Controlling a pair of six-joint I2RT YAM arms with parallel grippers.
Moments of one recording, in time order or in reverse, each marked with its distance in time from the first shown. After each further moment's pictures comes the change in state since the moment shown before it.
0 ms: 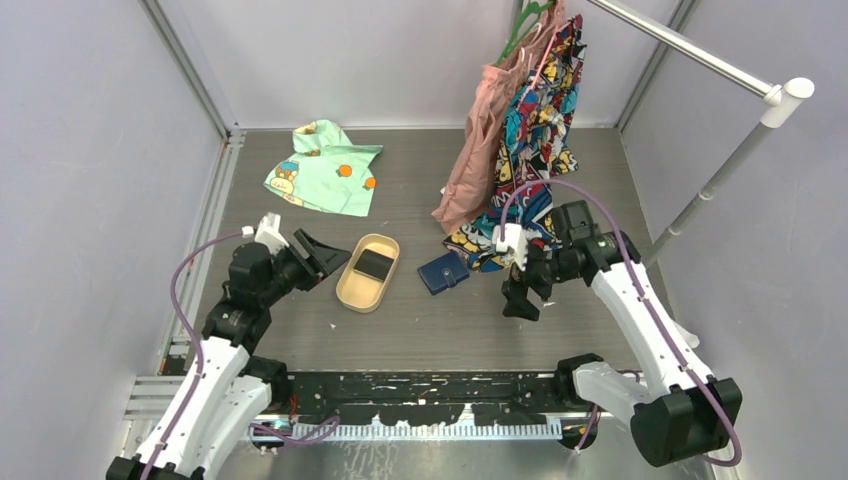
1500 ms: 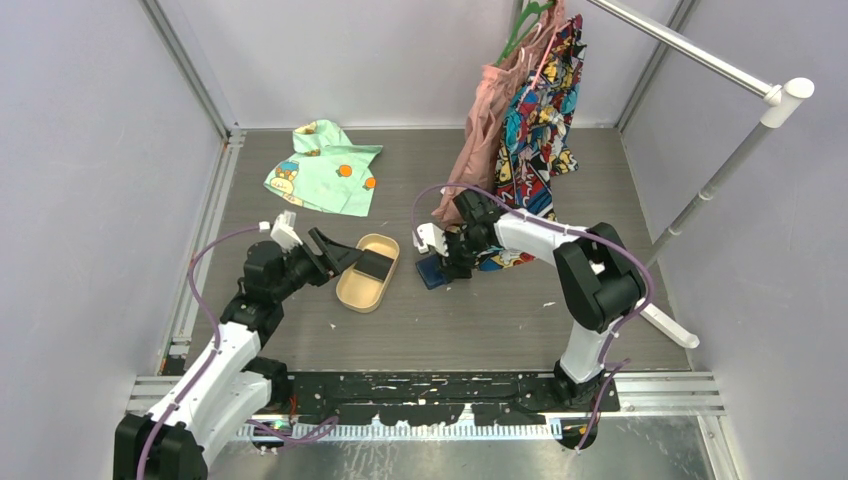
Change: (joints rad) left arm -0.019 0.166 -0.114 0.329 0.058 0.034; right arm 0.323 0.735 0.116 0.615 0.128 -0.223
